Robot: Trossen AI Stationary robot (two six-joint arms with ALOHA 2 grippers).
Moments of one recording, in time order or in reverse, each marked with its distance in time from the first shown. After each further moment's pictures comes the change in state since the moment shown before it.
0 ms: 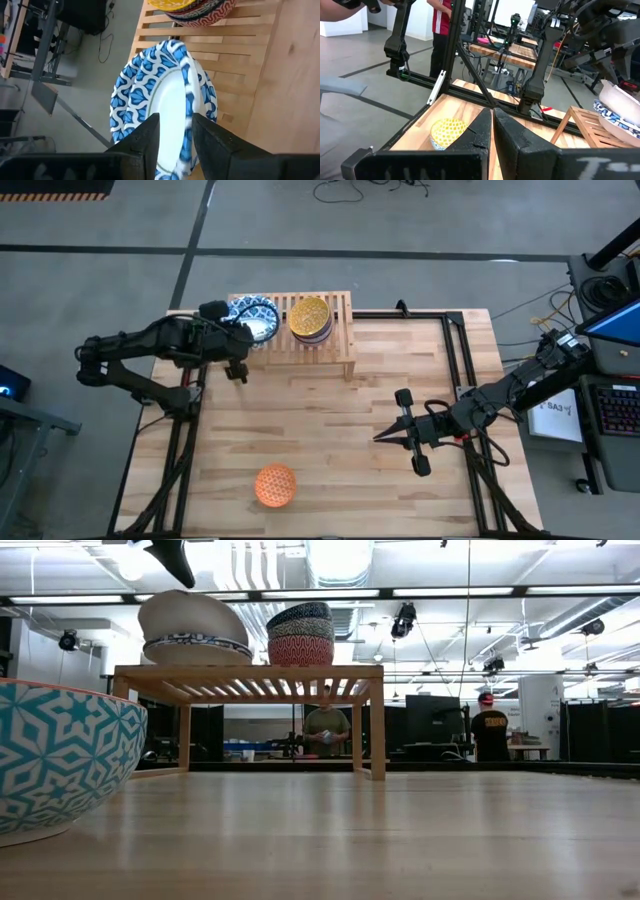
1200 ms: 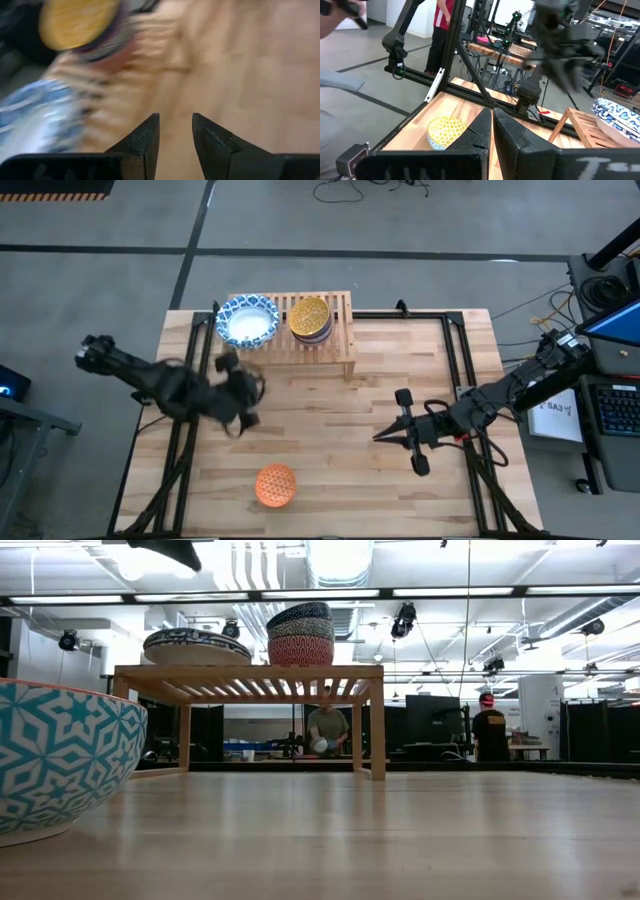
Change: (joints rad) left arm -0.400 -0.096 -0.315 0.407 -0.041 -0.426; right arm -0.006 0.000 0.000 -0.005 0.000 -0.032
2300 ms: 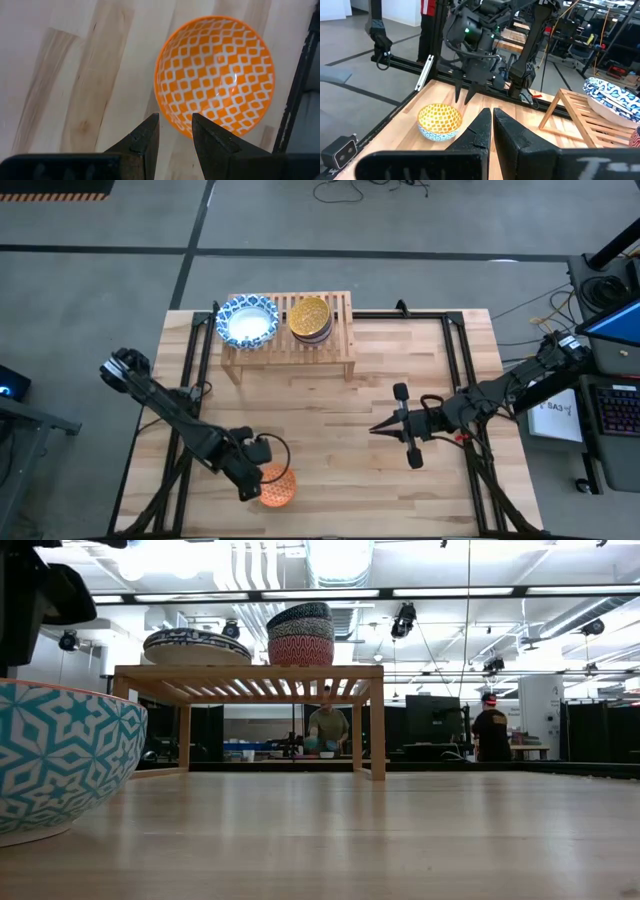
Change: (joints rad) left arm -0.299 0.376 -0.107 0.160 0.609 -0.548; right arm -0.054 0.000 -0.001 -0.063 0.000 0.053
